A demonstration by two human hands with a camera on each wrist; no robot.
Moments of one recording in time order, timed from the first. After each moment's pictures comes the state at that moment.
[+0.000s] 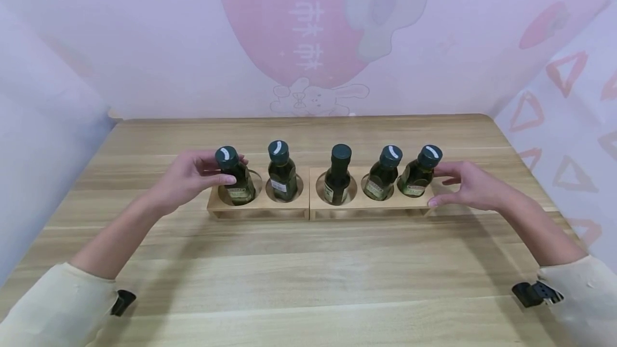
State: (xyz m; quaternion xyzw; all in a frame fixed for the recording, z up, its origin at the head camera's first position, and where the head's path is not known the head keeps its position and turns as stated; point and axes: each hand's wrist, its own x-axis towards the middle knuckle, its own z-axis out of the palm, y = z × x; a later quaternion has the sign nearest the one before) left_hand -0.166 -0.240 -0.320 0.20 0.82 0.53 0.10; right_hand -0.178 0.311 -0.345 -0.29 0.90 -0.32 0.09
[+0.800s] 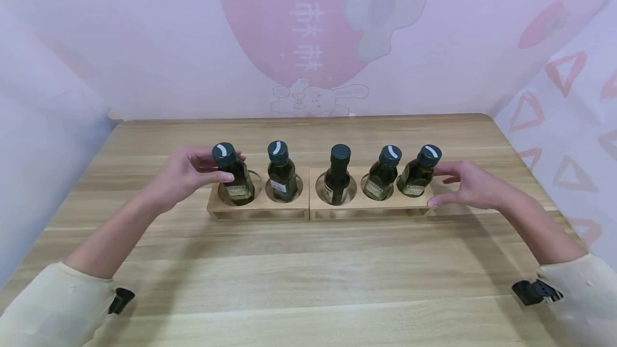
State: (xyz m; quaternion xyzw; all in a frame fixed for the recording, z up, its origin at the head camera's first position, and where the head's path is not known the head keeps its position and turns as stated) left_hand -0.163 -0.238 -0.310 0.20 0.81 0.54 0.07; right_hand -0.179 0.312 -0.344 -0.30 0.90 -0.31 0.09
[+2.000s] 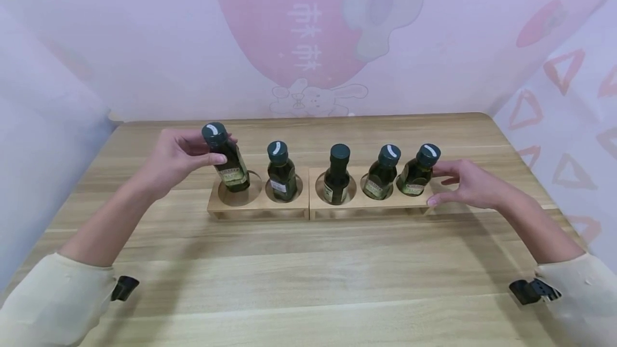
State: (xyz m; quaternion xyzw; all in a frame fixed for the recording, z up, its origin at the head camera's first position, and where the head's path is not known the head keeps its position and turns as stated) left_hand -0.172 -0.241 -0.288 0.17 0.81 0.56 0.03; right_hand -0.177 0.310 -0.344 -0.29 0.89 -0.34 0.10
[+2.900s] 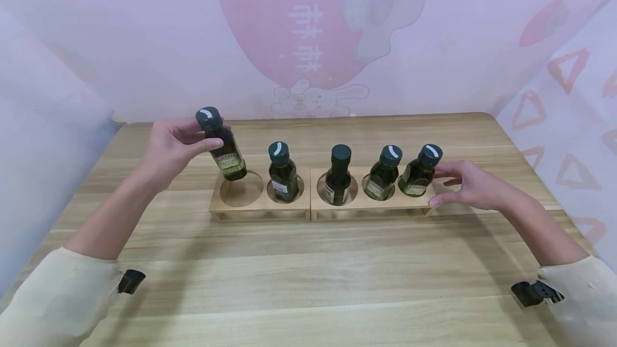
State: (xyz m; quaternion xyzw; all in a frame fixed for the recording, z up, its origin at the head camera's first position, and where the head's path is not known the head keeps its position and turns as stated) left_hand -0.183 -0.244 -0.283 0.15 0.79 0.60 -0.03; right_hand -0.176 0.309 -0.344 -0.27 0.89 -0.35 0.12
